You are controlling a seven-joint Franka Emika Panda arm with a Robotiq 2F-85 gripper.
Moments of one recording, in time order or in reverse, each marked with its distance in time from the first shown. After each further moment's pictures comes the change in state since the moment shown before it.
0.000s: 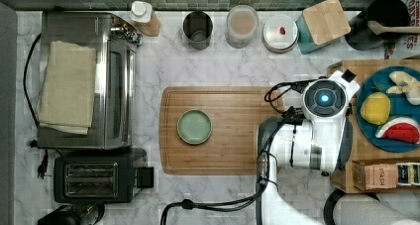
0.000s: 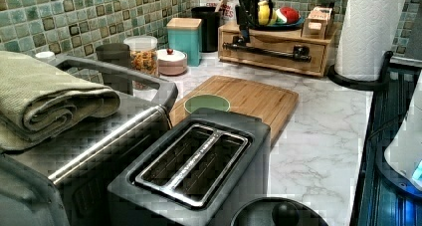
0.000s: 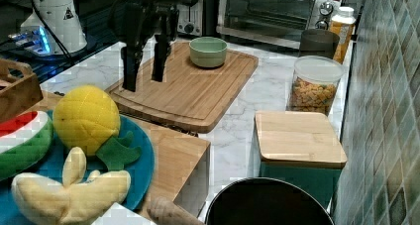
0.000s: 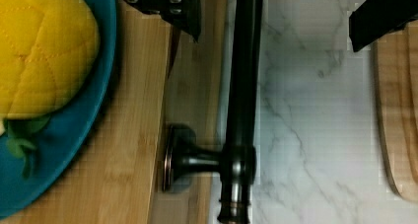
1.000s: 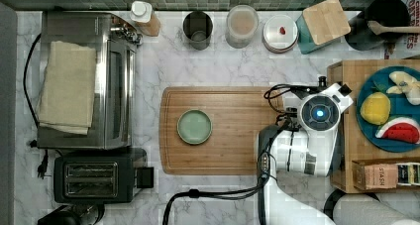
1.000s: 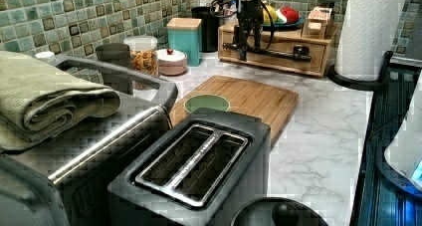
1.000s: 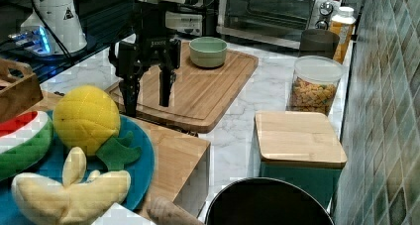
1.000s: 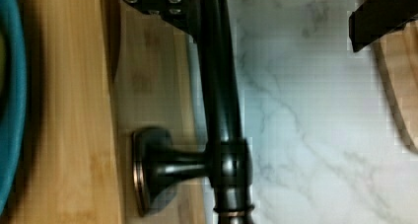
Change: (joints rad) arm -0.003 0.067 -0.033 -0.098 0.054 0.271 0.173
